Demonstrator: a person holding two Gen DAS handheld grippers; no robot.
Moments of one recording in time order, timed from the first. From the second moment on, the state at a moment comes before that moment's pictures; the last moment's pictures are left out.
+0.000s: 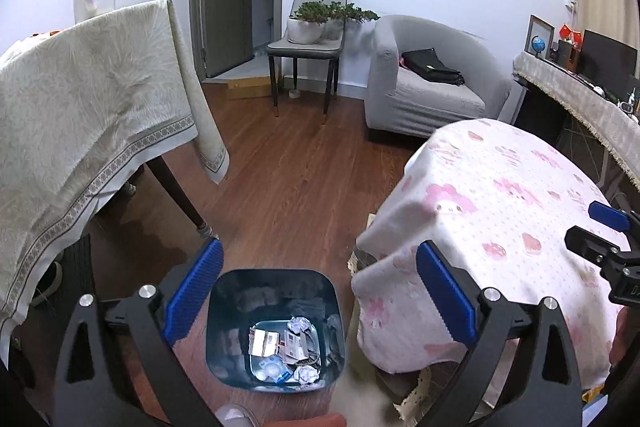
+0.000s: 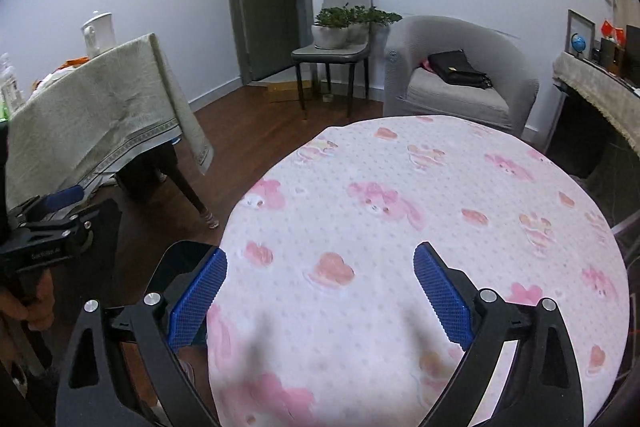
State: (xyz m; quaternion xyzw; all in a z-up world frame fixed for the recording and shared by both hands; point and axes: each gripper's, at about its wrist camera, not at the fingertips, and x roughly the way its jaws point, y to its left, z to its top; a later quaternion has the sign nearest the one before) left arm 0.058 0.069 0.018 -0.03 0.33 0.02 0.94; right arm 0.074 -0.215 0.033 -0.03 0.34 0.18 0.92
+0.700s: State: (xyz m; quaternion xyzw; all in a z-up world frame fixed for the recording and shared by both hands) left arm 0.039 0.033 0.004 -0.01 0.33 0.01 0.94; right arm 0.042 -0.257 0.036 -0.03 0.34 0.18 0.92
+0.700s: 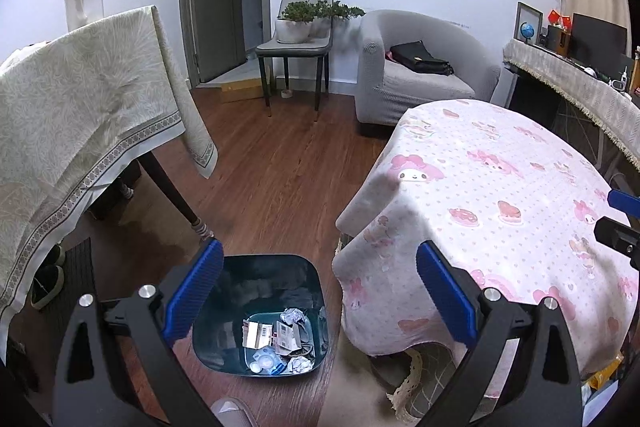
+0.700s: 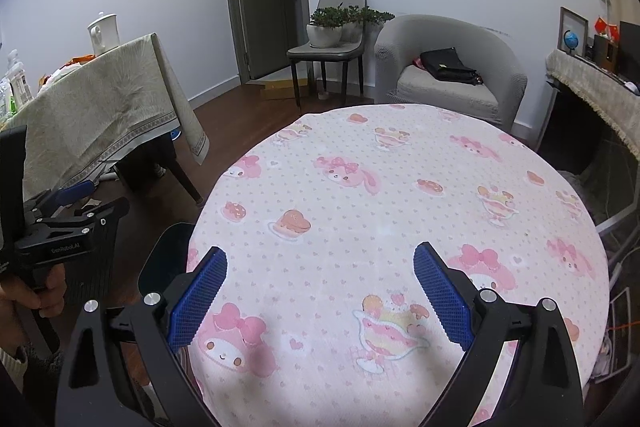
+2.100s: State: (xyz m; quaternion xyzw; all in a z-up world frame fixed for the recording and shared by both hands) left arm 0.032 0.040 0.007 -0.01 0.32 0.03 0.95; right arm 0.040 -0.254 0.033 -0.03 0.34 0.18 0.92
